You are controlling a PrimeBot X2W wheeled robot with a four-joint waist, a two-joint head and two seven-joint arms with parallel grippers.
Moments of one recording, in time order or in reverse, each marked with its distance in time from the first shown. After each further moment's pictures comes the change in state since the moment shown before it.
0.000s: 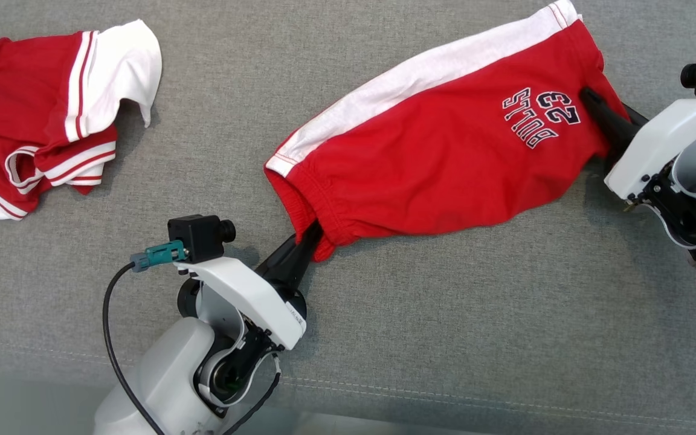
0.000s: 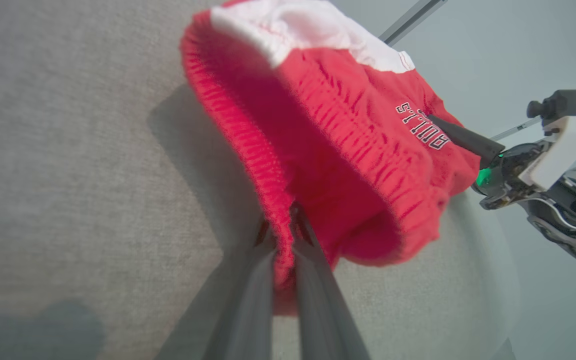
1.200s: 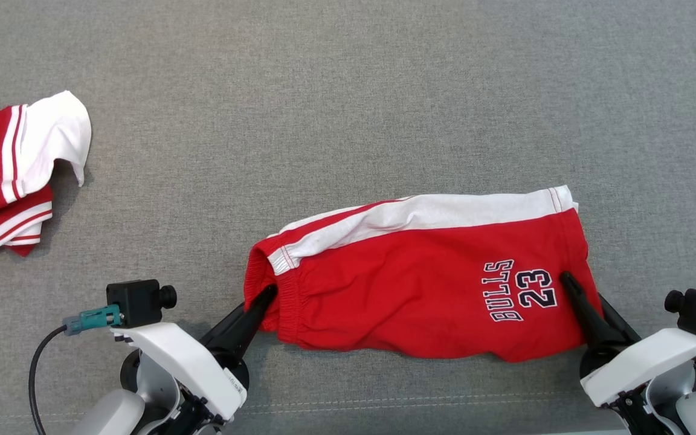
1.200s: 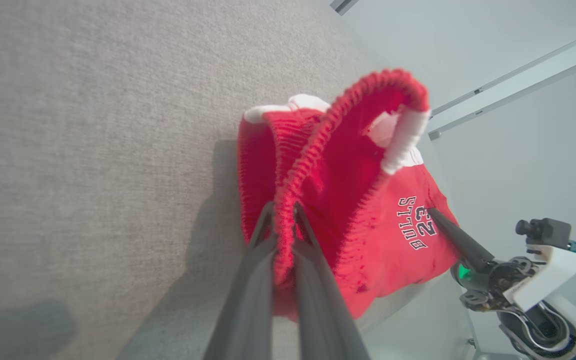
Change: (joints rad) left arm 0.264 0.222 0.062 -0.321 -0.116 0.086 0.110; right arm 0.818 0.142 -0.477 -0.515 -0.262 0.000 -0.122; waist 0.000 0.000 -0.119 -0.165
